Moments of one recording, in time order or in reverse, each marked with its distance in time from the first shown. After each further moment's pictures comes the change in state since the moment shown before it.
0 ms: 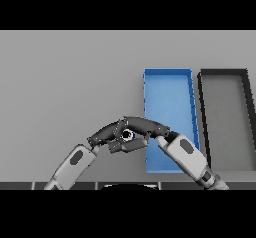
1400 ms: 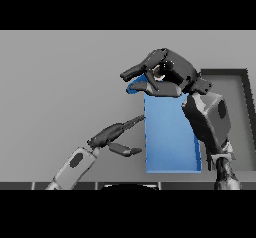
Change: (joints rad) left arm 0.036 -0.013 -0.001 -0.023 0.021 0.011 0.117; right arm -0.501 -0.124 -0.430 0.095 -0.444 -0.302 0.283
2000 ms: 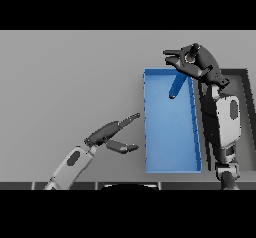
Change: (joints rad) left arm 0.000 0.015 0.032 0.013 0.032 -0.014 0.023; right arm 0.246 -0.021 -0.157 0.251 0.283 0.004 0.100
